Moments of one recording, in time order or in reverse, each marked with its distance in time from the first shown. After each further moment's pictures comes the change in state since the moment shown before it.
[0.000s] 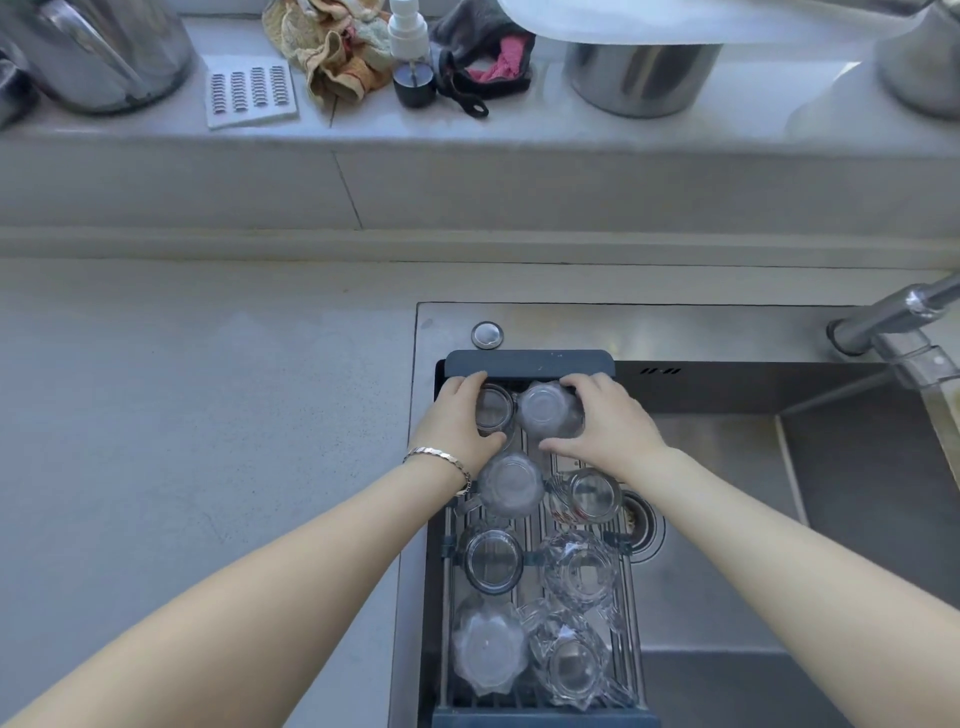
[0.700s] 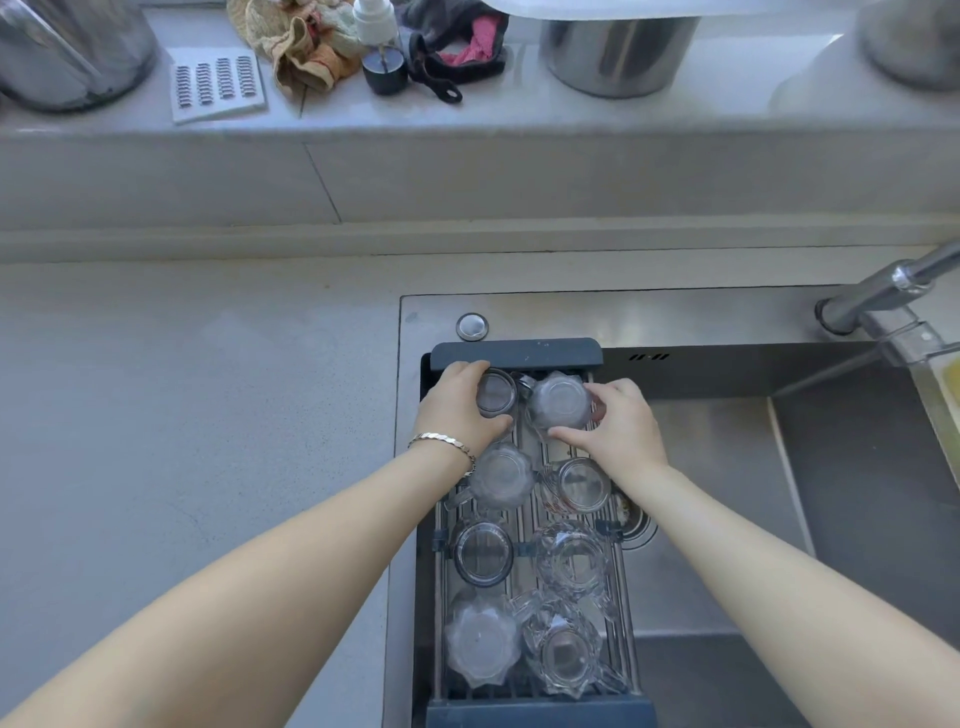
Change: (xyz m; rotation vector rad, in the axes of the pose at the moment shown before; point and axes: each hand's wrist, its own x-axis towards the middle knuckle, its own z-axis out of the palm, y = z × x) left_hand 0.010 0.013 0.009 0.037 0.073 0.003; right_hand -0.015 0.020 0.019 0.349 0.209 0.246
